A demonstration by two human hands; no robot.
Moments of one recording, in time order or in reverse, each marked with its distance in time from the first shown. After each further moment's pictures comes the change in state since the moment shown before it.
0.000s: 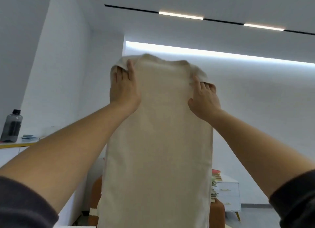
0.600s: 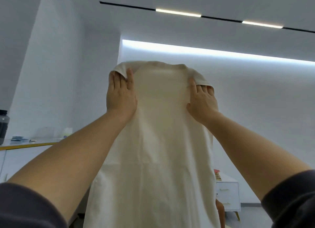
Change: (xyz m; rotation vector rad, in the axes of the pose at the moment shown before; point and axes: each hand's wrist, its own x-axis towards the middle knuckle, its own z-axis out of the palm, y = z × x) left_hand 0.002 0.001 0.047 0.463 0.017 0.080; right_hand 0.008 0.018 0.030 -0.182 -0.069 0.014
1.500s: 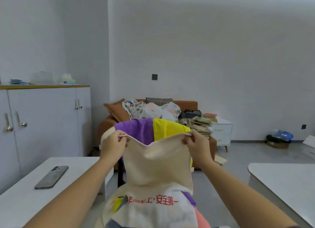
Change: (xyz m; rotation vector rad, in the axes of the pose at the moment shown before) left_hand -0.294 0.000 0.143 -1.067 -0.648 -0.549; right_hand -0.286 -0.024 0.162 0.807 -0.354 0.490
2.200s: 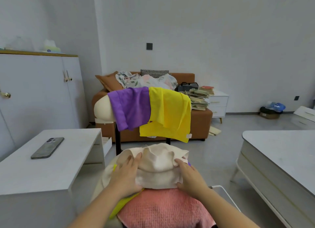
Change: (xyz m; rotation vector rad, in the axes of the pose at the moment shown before) left_hand -0.150 -0.111 0.066 0.772 -0.641 0.199; right_hand -0.174 0.126 0.053 -0.503 -0.704 -0.006
